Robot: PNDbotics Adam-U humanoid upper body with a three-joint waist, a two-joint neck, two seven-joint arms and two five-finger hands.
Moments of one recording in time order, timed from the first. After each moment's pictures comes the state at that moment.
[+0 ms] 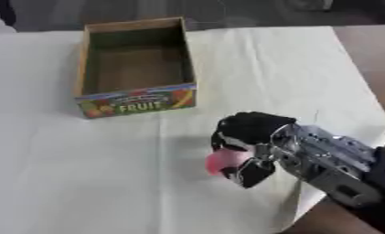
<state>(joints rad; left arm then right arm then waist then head) -0.20 0.20 0.05 -1.98 0.02 -0.24 0.37 -0.58 -0.88 0.58 -1.99 0.69 0.30 0.66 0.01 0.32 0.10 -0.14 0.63</state>
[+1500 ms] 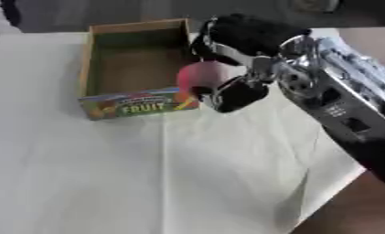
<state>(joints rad) -0.20 0.20 0.05 -1.98 0.02 -0.25 0.36 -0.92 -0.79 0.44 -1.99 0.68 0.37 0.66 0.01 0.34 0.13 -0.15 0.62</state>
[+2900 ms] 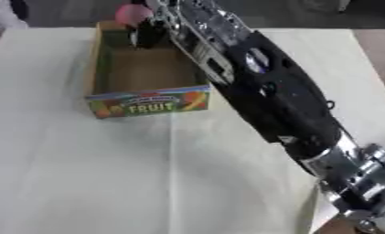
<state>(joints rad) -0.21 0.20 0.03 -1.98 0.03 -0.25 0.34 -1.21 -0.40 0.45 -1.32 1.01 0.40 0.47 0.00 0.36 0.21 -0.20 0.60</state>
